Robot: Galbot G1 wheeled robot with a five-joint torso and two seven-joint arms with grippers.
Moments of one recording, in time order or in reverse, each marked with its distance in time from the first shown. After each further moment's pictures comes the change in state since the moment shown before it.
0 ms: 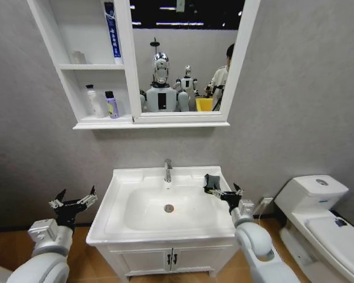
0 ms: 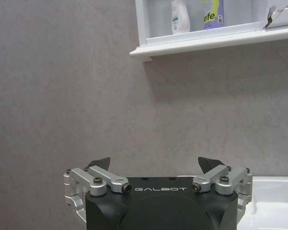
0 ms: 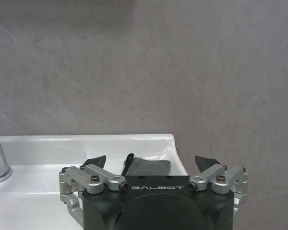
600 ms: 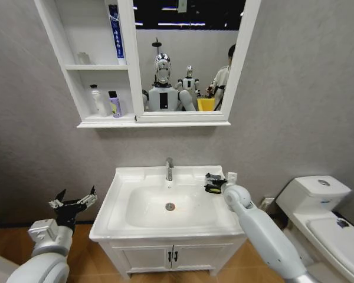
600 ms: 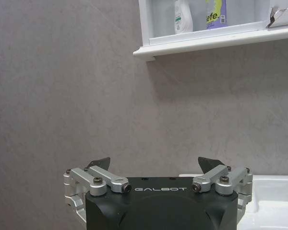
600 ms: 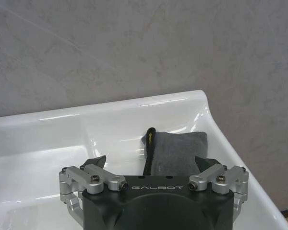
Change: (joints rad) left arm 0.000 0.000 0.000 0.000 0.000 0.000 0.000; right arm 0.483 -0.023 -0.312 -0.378 0.460 -0.196 0.359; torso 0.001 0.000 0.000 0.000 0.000
